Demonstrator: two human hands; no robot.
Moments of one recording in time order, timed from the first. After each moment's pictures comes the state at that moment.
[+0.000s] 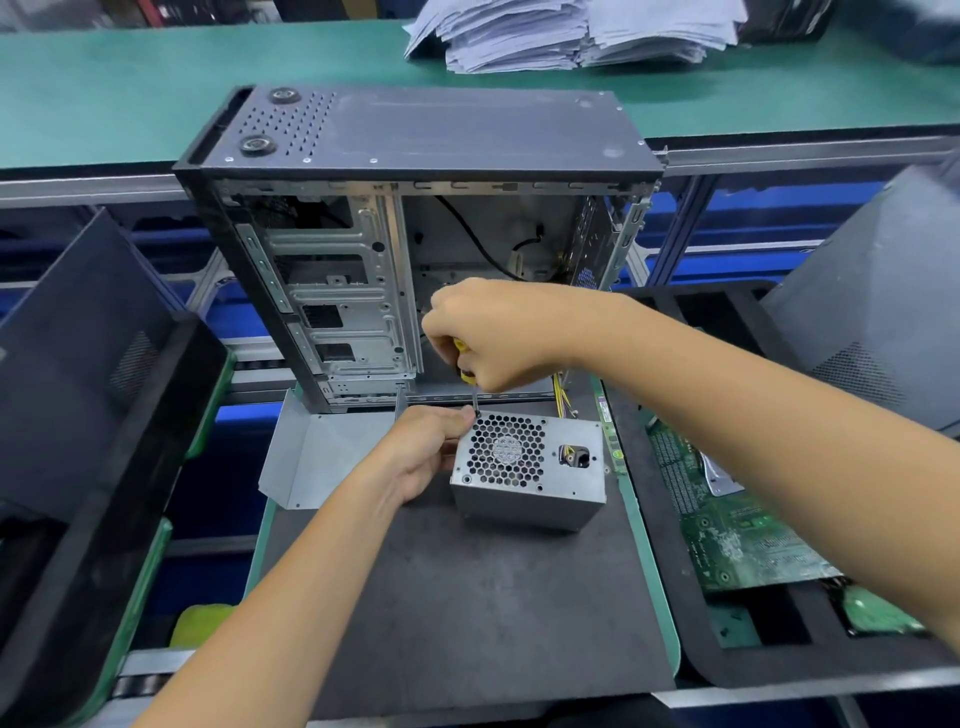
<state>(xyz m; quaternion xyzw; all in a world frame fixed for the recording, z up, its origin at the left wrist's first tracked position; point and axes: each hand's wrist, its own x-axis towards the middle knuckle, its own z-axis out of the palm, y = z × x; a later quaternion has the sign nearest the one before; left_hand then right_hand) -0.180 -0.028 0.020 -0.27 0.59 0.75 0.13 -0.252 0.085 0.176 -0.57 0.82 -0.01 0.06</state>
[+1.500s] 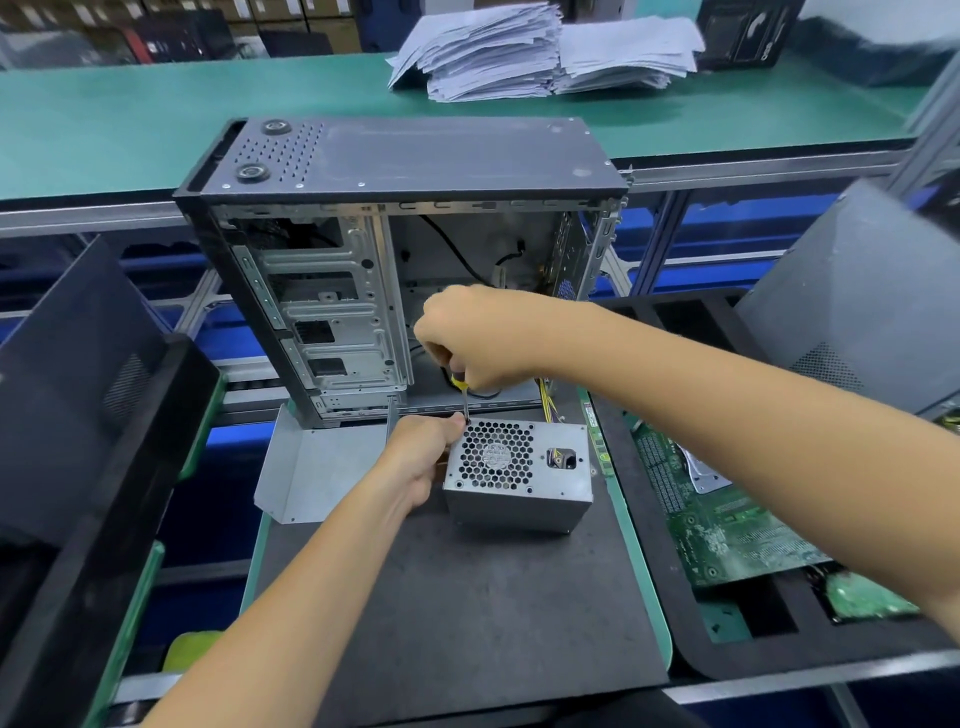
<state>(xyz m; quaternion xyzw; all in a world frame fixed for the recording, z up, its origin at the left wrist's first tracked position) -0.181 -0.016 0.027 -0.35 0.62 0.70 0.09 -0.247 0.087 0.182 -0.54 0.84 0.04 0.04</state>
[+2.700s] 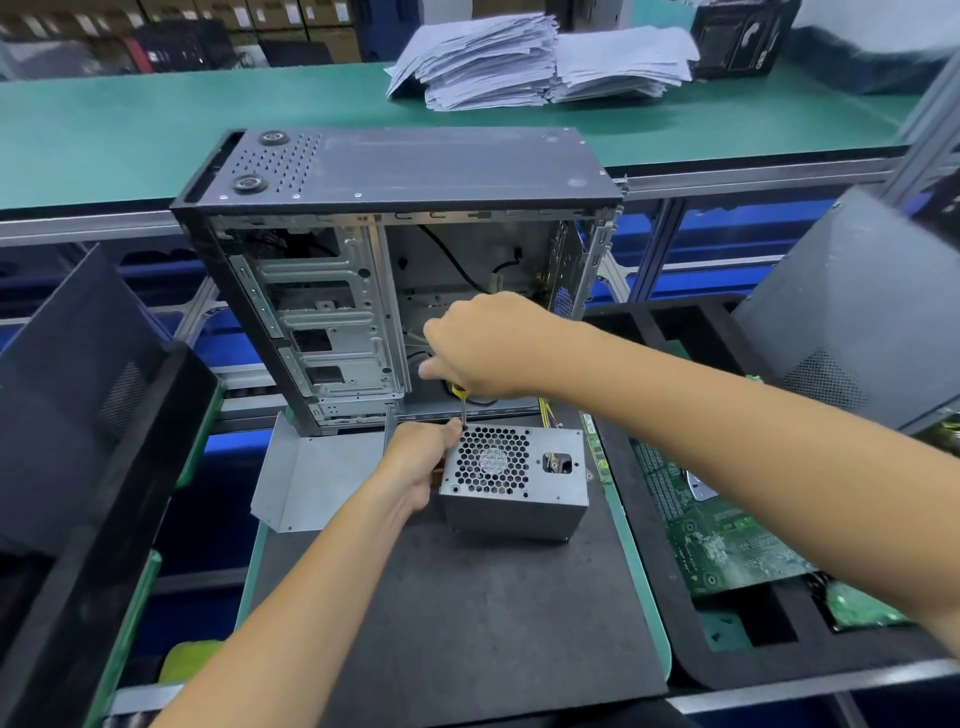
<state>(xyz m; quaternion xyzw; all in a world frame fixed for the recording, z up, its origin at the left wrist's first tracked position) -0.188 -0.016 0.023 -0.37 0.62 0.69 0.07 -0.244 0.092 0.174 -0.52 0.85 0.07 -0.04</state>
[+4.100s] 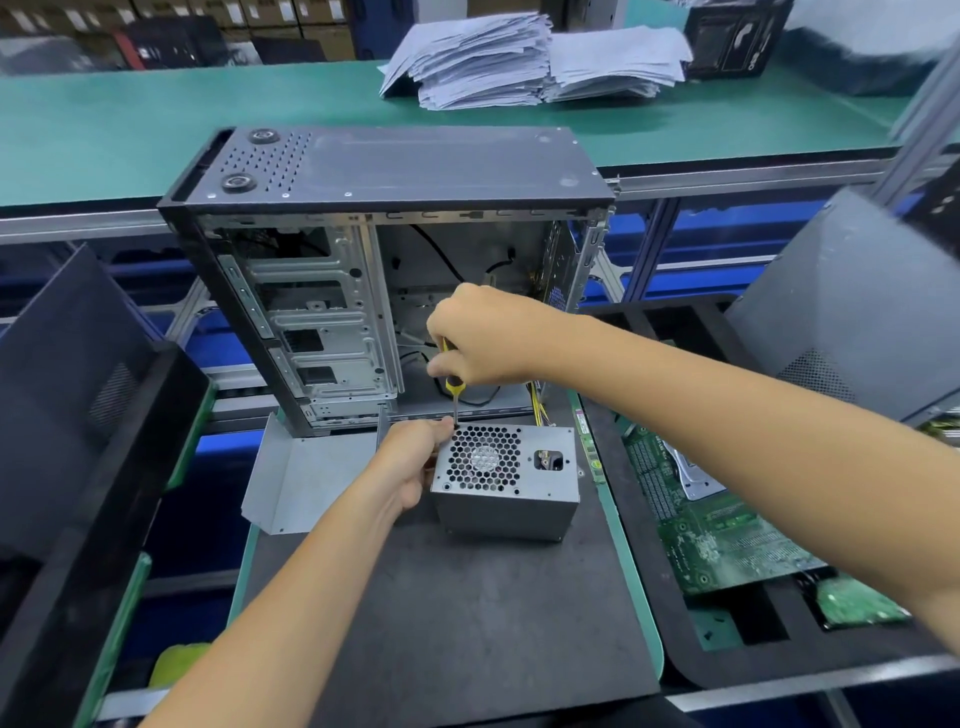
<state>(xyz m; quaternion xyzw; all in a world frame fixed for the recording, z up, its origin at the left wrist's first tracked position) -0.191 -0.019 0.020 -0.36 0.60 0.71 0.10 -0.265 0.095 0.167 -0.50 0.86 -0.05 0.02</state>
